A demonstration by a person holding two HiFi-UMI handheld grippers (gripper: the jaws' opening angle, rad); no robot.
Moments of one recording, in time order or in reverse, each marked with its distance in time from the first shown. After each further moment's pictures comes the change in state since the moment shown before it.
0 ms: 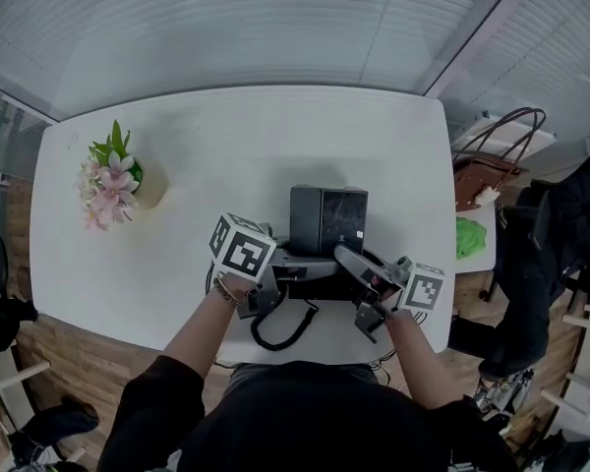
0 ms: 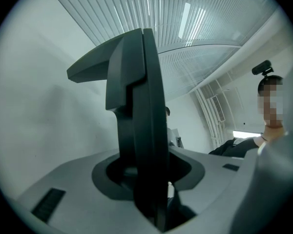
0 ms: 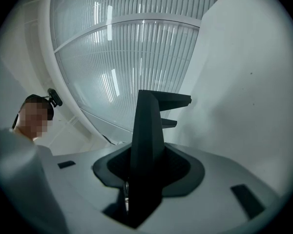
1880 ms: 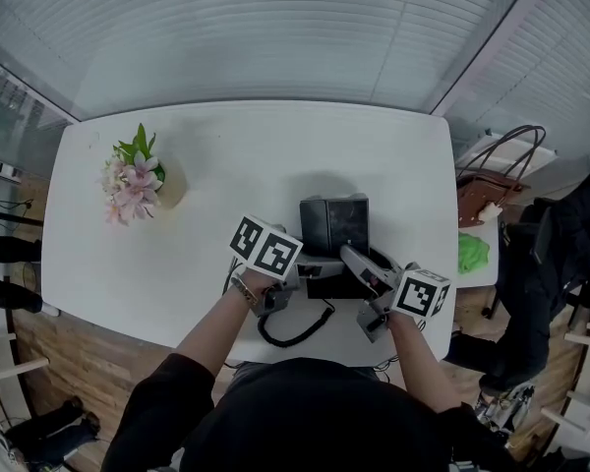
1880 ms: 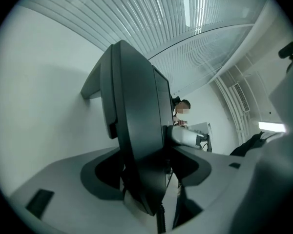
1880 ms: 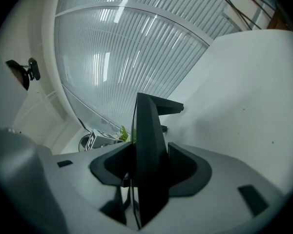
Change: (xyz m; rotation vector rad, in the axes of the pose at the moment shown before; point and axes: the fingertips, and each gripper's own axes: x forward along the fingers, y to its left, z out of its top) left arm -0.007 0.029 -0.003 0.014 0.050 0.271; right arm -0.004 -0.016 0.007 -0.192 0.042 -0.300
